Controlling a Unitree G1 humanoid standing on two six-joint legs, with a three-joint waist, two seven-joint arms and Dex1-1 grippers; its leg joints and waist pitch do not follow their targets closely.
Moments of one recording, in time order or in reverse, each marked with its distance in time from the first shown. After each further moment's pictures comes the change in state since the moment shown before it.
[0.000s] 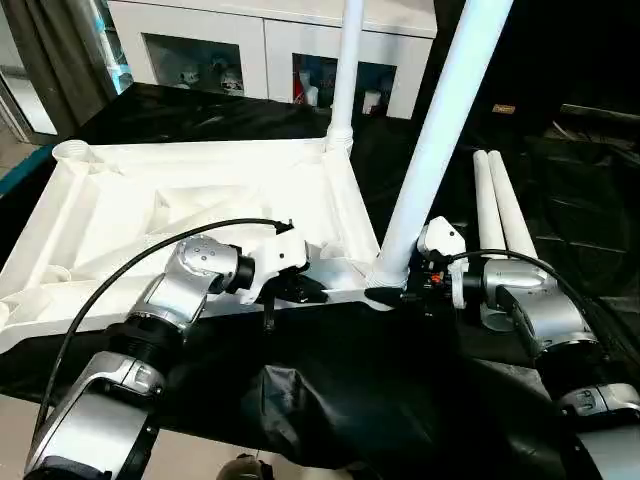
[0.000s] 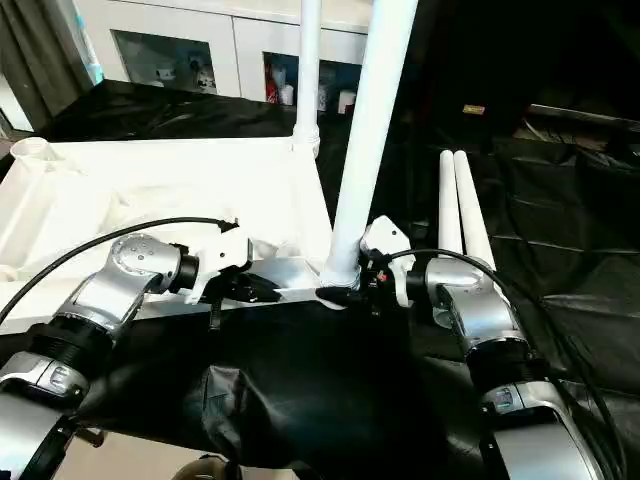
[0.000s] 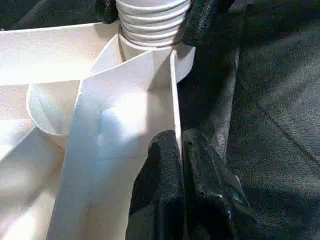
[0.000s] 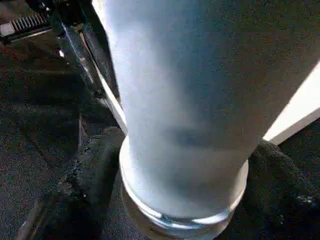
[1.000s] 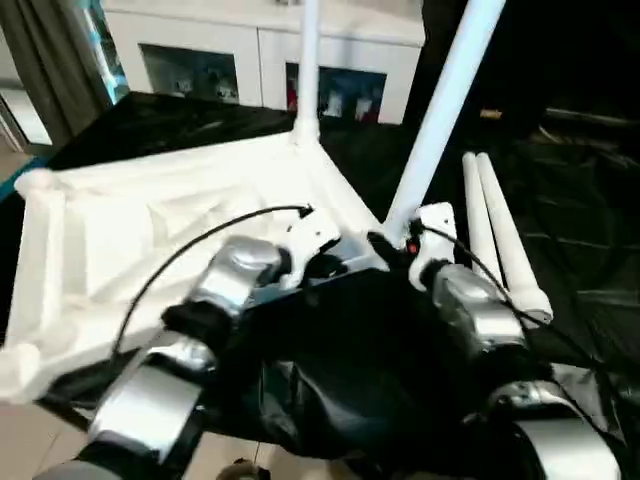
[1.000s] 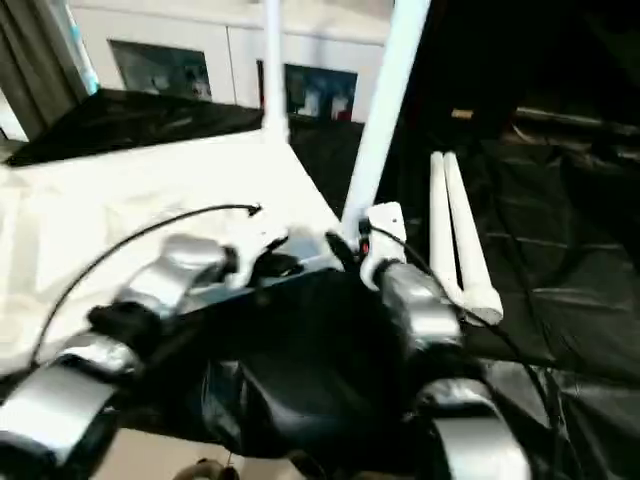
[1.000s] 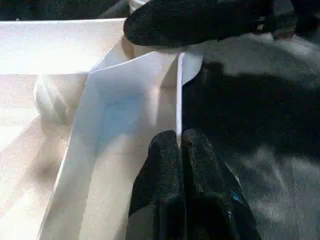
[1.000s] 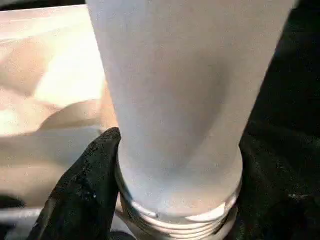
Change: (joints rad) left arm -0.142 -0.225 0.044 0.251 0.050 0.173 0.453; right arm -0.091 0.318 -0.206 0.265 -0.005 -0.050 -0.869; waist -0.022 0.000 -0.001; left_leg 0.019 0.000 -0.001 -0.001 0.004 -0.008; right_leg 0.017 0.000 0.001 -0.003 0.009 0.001
